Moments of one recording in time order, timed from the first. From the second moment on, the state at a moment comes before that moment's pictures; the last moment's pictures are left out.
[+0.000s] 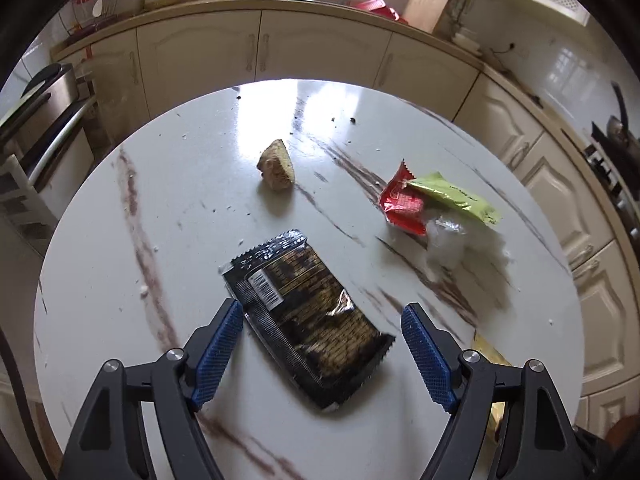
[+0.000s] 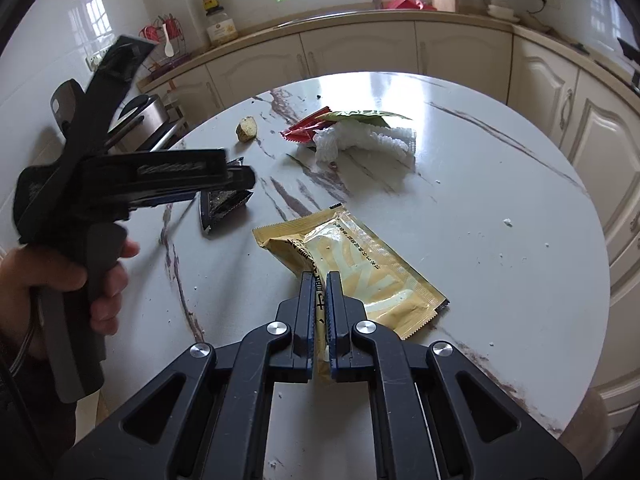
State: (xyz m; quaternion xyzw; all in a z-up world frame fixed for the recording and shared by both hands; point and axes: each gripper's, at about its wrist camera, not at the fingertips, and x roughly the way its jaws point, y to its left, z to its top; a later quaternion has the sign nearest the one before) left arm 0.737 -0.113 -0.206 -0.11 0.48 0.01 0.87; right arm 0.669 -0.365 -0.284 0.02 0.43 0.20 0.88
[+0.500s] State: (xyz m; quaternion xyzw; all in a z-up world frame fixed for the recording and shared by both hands) left arm 0.725 -0.114 -0.218 0.00 0.45 -0.07 0.89; right arm 0.677 -0.379 -0.288 0.05 0.43 0.21 0.88
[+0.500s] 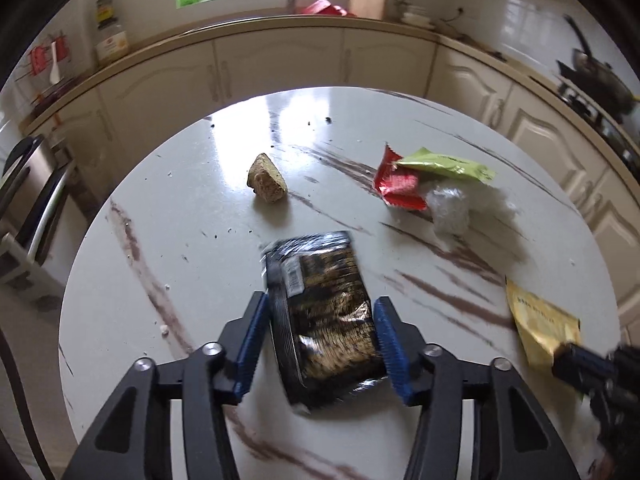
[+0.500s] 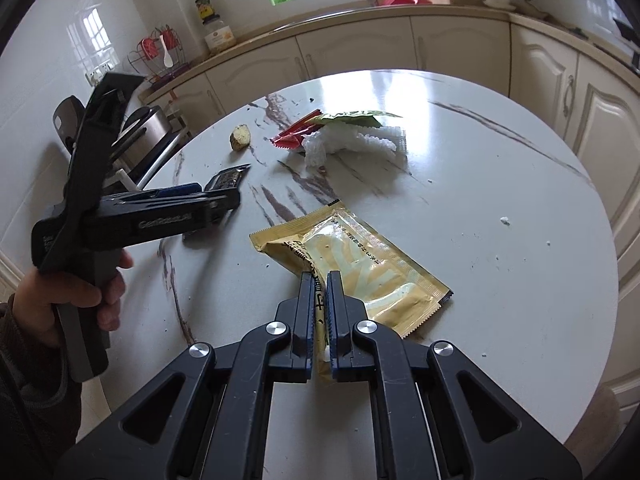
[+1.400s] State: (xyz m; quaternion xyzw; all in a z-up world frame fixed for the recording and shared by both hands) left arm 0.674 -0.097 -0.219 0.04 0.42 -0.14 0.90; right arm 0.671 -0.351 -0.284 -0.02 0.45 0.17 0.88
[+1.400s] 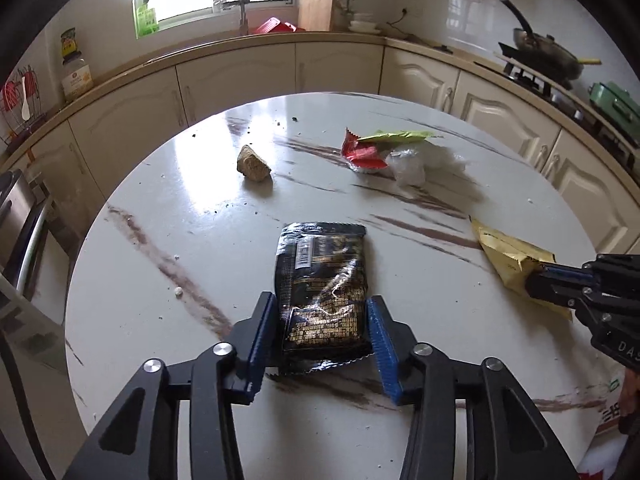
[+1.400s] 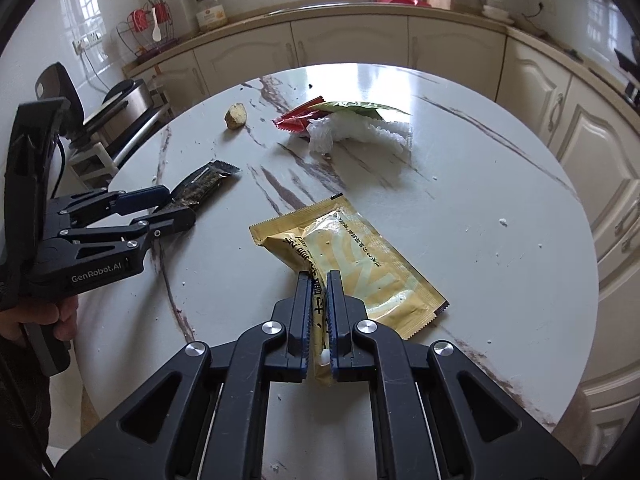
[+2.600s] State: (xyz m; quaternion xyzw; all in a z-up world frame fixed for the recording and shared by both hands) left arm 0.474 0.108 -0.187 -0.08 0.34 -0.09 0.93; right arm 0.593 -0.119 -0.228 -0.06 0.37 0.34 0.86
